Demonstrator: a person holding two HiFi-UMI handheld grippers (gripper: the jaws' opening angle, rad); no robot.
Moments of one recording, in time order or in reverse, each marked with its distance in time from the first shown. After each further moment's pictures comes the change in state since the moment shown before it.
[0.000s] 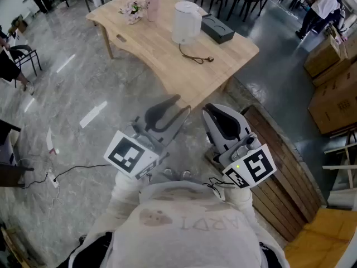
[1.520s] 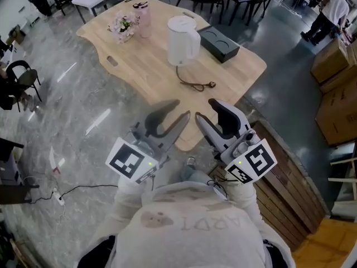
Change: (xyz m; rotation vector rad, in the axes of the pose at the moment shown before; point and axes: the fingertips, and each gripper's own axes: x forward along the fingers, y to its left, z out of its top) left arm 0.135 0.141 -0.031 0.012 -0.009 -0.018; right arm 0.124 -0.166 -0.031 0.057 -0.030 0.055
